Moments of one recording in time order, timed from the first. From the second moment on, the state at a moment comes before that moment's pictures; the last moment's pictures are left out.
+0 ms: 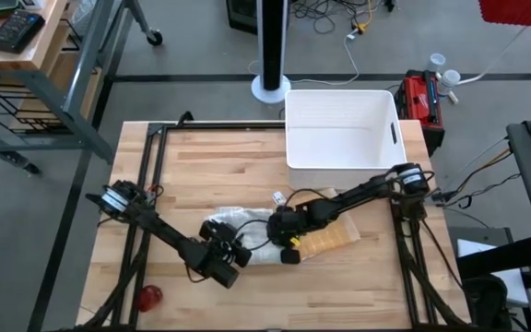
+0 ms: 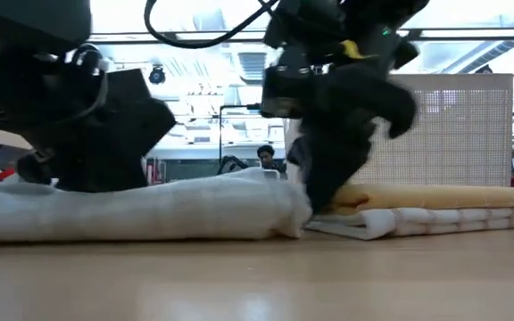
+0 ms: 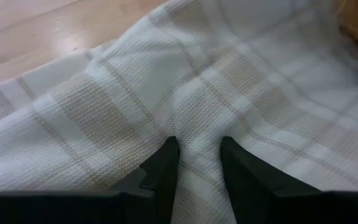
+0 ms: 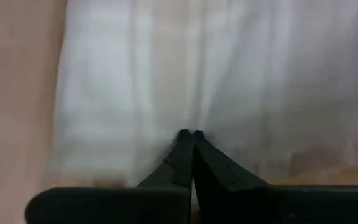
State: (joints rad) left arm -0.60 1.94 0.99 -0.58 -0.78 -1.55; right arm 0.19 1.96 1.19 -0.28 -0.11 0.17
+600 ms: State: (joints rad) left arm -0.64 1.88 0.99 -0.65 -0.76 -1.70; right arm 0.29 1.89 1.18 -0.13 -0.04 0.10
